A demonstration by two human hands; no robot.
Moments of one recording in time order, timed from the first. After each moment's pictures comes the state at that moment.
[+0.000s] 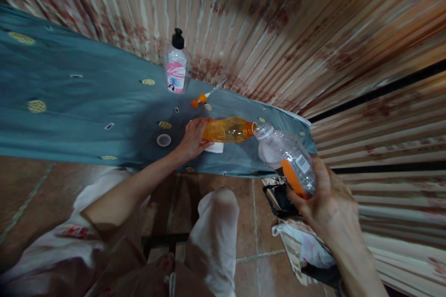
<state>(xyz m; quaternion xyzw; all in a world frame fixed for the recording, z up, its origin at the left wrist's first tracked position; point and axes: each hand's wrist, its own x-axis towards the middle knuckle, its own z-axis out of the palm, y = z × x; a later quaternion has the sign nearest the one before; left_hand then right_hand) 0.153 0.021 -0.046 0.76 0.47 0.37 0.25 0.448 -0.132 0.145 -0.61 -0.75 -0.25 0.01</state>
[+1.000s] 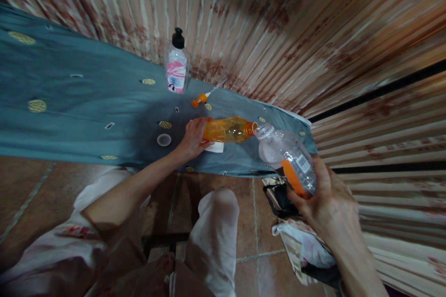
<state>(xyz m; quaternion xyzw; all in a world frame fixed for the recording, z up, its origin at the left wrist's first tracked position) 0.152 0.020 -0.045 0.76 0.47 0.37 0.25 0.443 -0.134 0.147 -0.63 -0.74 -0.22 0.00</state>
